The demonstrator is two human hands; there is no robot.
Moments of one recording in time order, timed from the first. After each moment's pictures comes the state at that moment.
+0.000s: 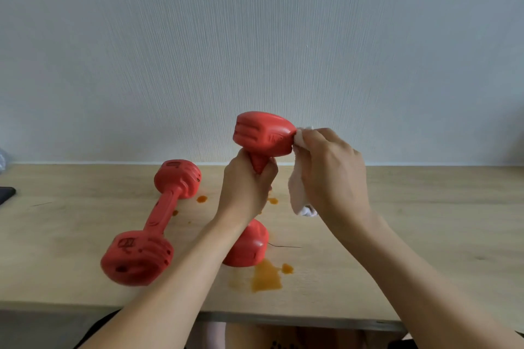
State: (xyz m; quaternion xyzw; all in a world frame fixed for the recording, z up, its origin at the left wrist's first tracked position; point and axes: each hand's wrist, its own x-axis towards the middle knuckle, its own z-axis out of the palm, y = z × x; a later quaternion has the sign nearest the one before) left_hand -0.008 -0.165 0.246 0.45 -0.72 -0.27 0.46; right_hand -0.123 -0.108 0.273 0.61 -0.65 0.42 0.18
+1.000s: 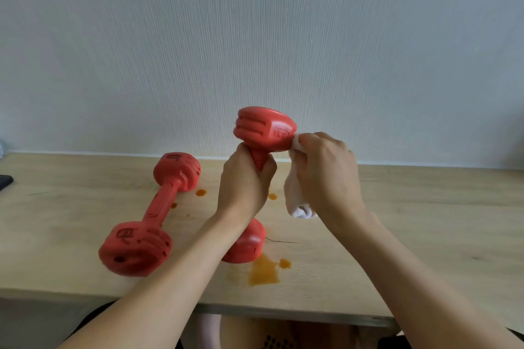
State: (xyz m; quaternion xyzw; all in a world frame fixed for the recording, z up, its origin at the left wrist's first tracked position) left_hand -0.008 -0.166 0.240 0.48 -0.71 -0.22 0.47; right_hand -0.121 -0.109 0.272 0.63 -0.68 0.36 0.13
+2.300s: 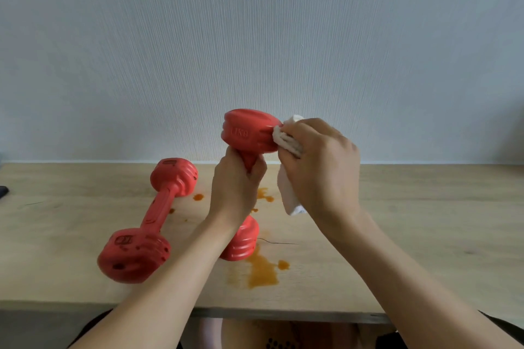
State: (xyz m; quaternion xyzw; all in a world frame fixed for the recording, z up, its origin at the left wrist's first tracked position) left_hand 0.001 -0.167 0.243 0.45 -0.72 -0.22 0.49; right_hand -0.107 -0.103 0.286 0.58 -0.60 0.50 0.23
